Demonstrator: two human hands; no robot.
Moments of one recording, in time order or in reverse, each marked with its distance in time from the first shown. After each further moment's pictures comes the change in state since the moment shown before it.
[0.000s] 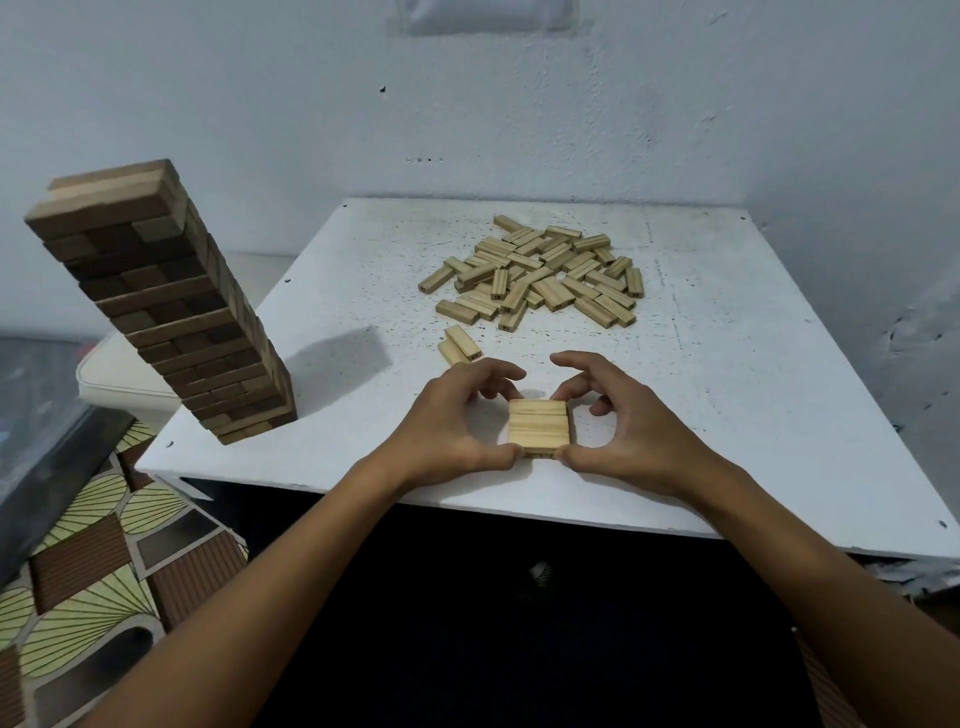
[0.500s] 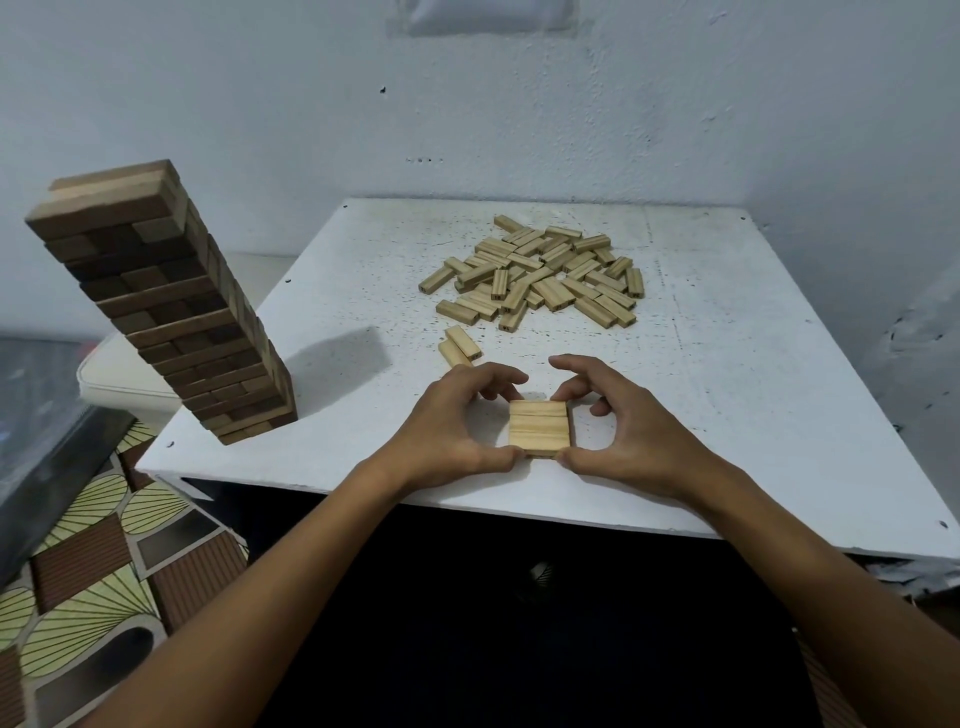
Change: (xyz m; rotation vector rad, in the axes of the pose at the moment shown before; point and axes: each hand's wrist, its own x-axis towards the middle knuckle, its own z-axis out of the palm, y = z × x) left_hand -0.002 0.000 0.000 0.028 -0.011 0.002; right_hand 0.000 0.005 0.001 -0.002 -0.020 -0.008
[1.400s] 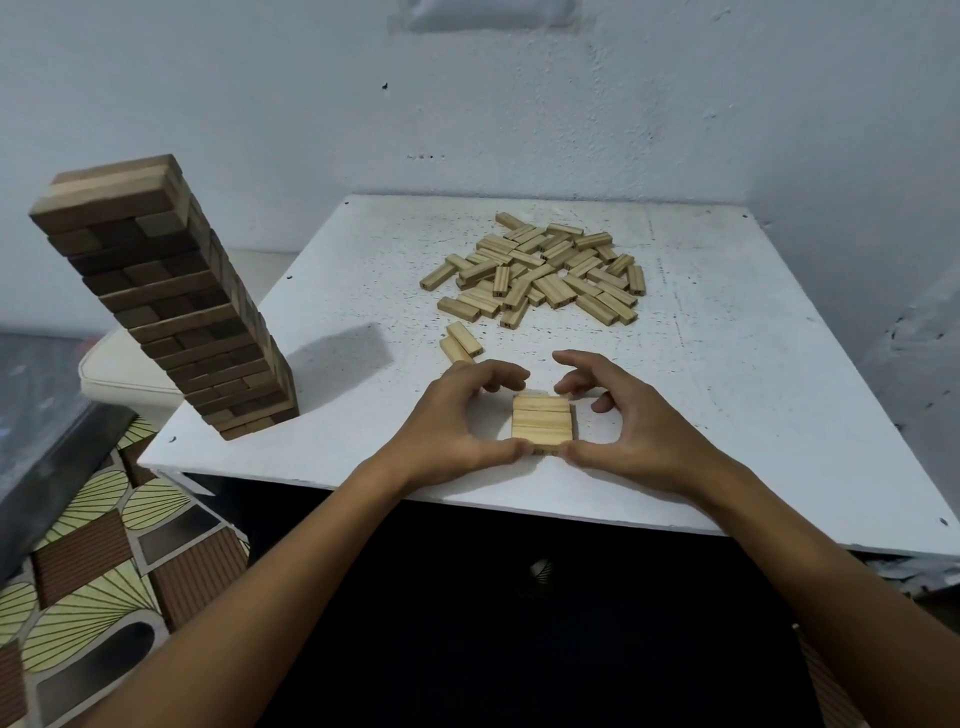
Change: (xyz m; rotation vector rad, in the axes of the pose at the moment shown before) left_hand -0.002 -0.001 0.001 -0.017 0.003 -0.014; right_hand -0.001 -0.003 -0.001 0.008 -0.004 0.007
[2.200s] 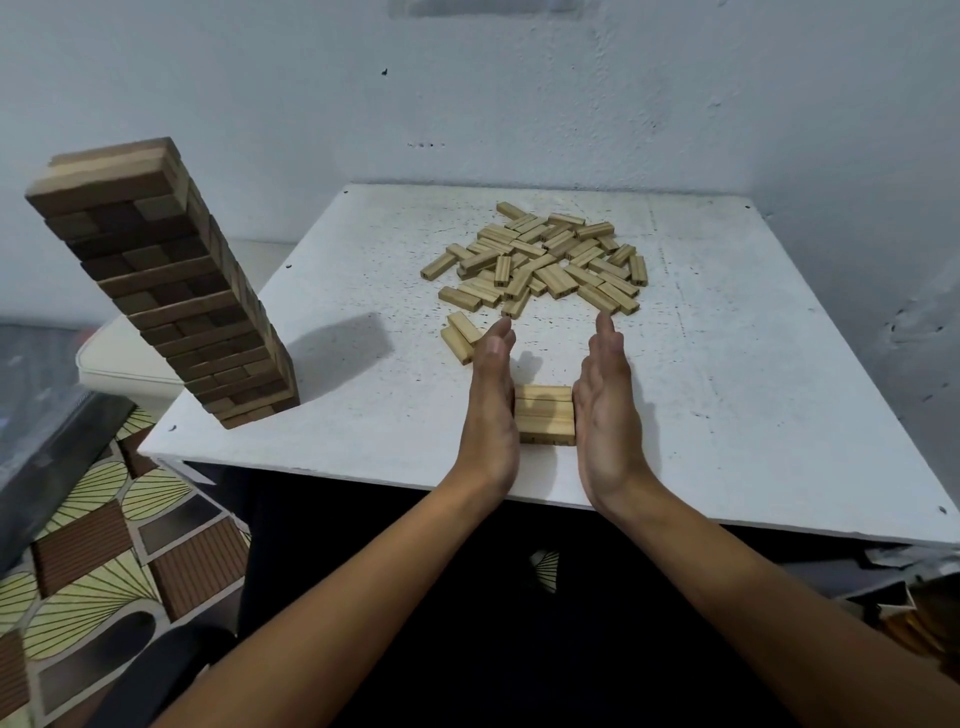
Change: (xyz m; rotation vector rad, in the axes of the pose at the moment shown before) left_hand 0.008 0.038 0.057 -0.872 0.413 -0.191; right_hand 0.008 -0.048 0.054 0.886 0.471 0.175
